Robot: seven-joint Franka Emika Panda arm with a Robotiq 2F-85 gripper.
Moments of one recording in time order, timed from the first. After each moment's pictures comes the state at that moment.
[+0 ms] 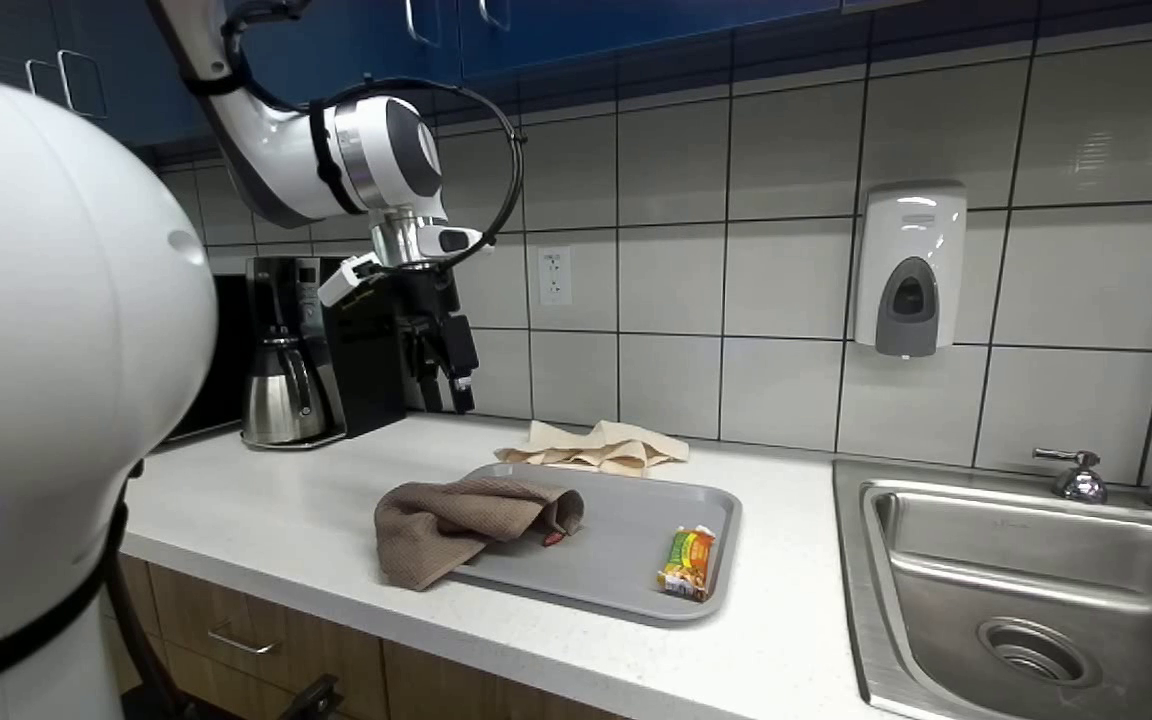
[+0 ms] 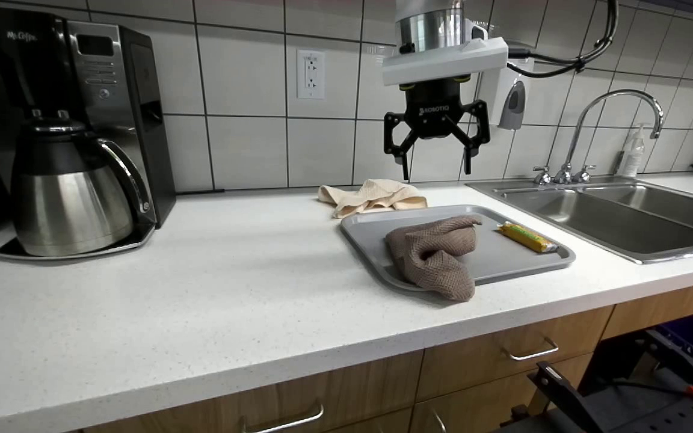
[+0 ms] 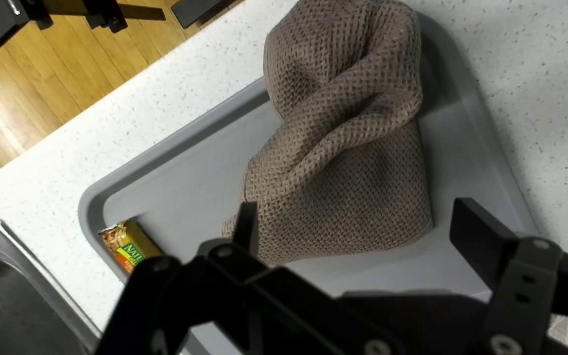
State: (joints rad) arm 0.19 -0.05 0.12 -2.39 -0.23 2.22 0.91
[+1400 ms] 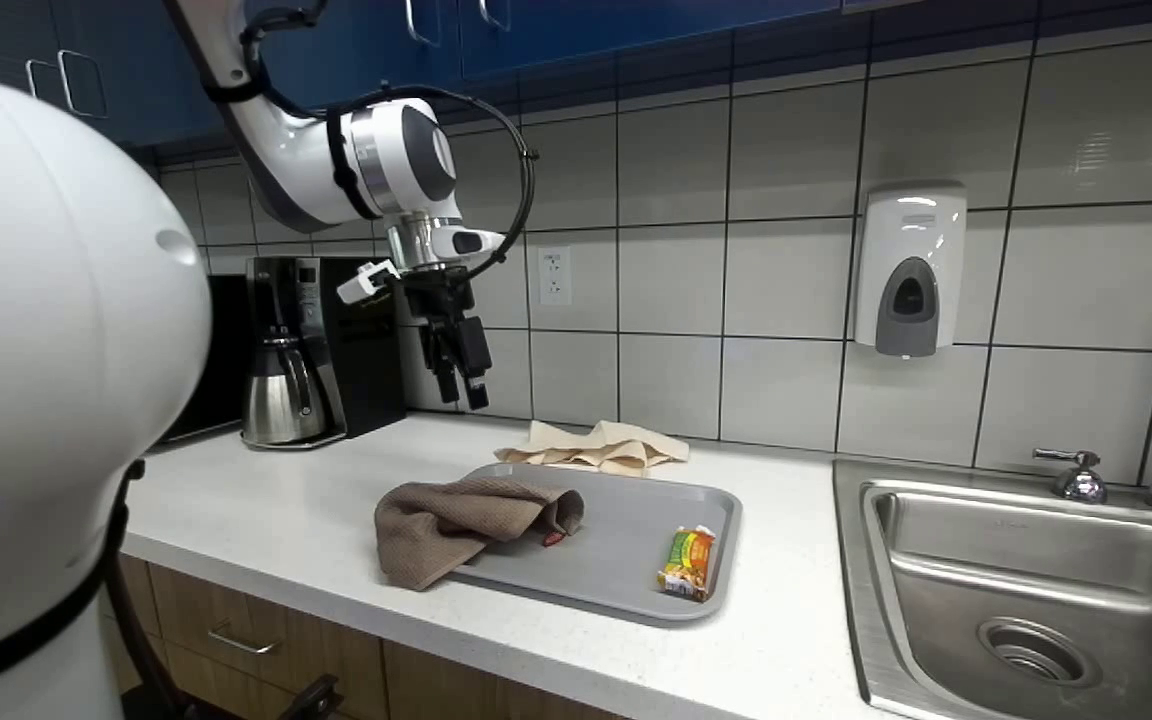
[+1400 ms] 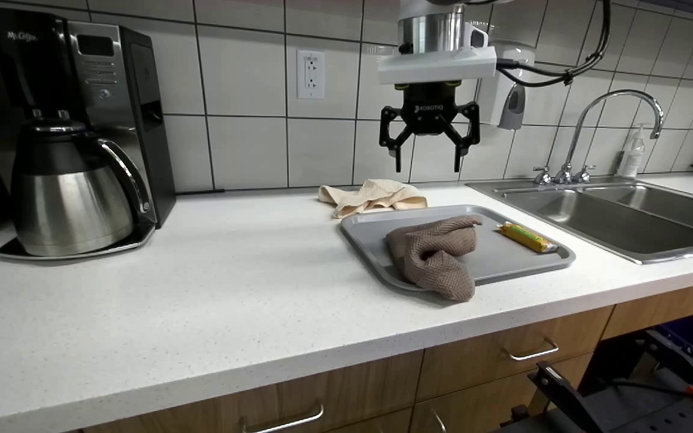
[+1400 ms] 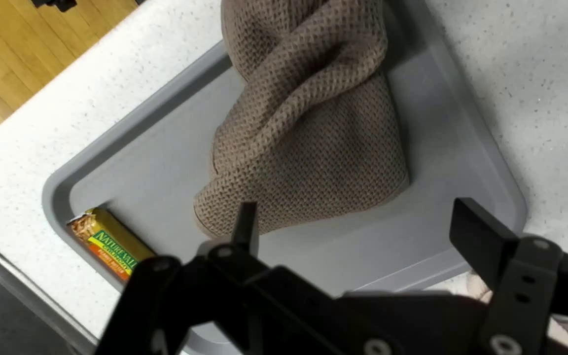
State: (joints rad) arm 0.16 -0.03 0.11 -2.38 -0.23 2.33 0.95
